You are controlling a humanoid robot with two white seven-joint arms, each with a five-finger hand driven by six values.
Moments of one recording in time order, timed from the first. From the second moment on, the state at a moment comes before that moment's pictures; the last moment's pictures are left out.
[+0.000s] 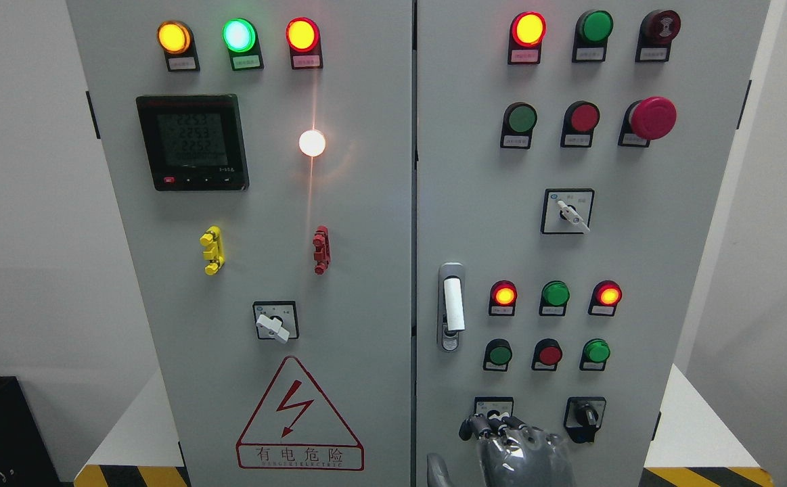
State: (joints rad) left arm 0.00 -0.10 -0.14 -0.05 0.14 -0.06 -0.06; right arm -0.03 0.14 0.32 -2.00 1.49 0.12 -0.06
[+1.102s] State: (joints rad) left arm 0.00 -0.10 -0.14 -0.05 0.14 -0.06 -0.06; right arm -0.09 0.13 0.28 -2.03 1.49 0.12 -0.06
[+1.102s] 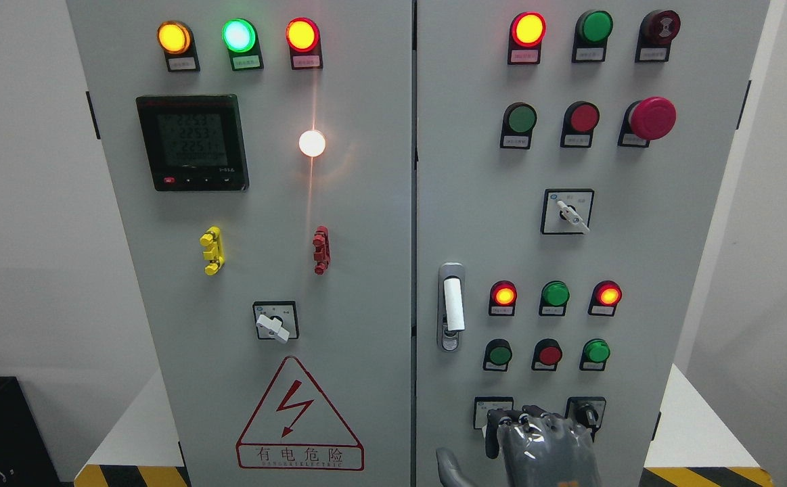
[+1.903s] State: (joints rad) left arm 0.00 -0.10 -0.14 -0.05 0.14 -0.06 -0.06; right arm -0.25 0.13 0.27 -1.96 1.51 0.11 -0.02
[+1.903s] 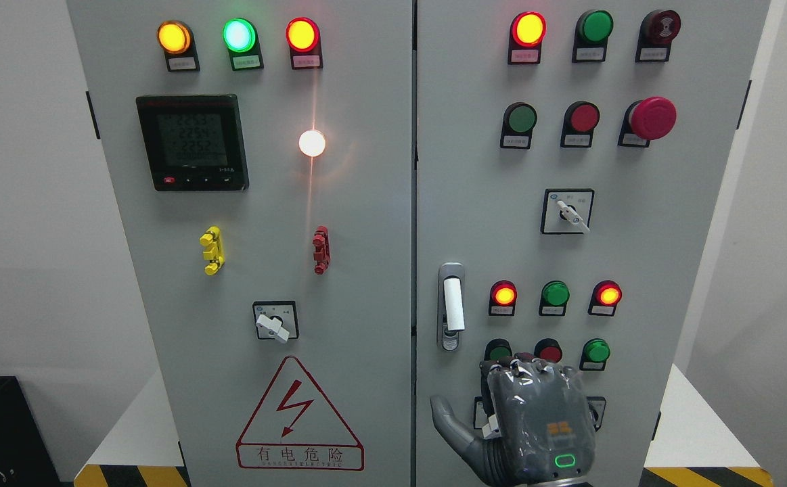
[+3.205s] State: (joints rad) left arm 0.00 -0.10 -0.14 -0.05 0.14 -0.06 -0.06; right arm -0.41 0.13 0.26 -1.82 1.51 0.12 -0.01
